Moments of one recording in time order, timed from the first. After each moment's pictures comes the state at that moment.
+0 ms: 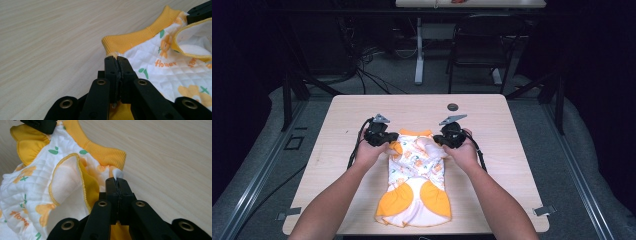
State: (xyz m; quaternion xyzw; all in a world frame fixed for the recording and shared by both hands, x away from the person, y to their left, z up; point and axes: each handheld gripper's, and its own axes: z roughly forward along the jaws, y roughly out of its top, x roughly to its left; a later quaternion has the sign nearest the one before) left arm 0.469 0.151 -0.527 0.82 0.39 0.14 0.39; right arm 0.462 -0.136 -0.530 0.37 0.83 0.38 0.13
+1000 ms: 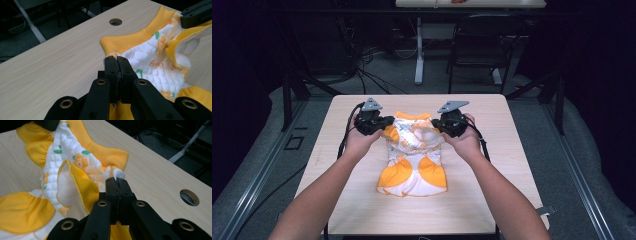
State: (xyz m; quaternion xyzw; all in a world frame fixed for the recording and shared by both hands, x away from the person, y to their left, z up) left arm 0.455 0.162 -0.462 0.81 0.34 0.19 0.44; right arm 0.448 -0.128 -0.460 0.31 0.83 0.41 0.21
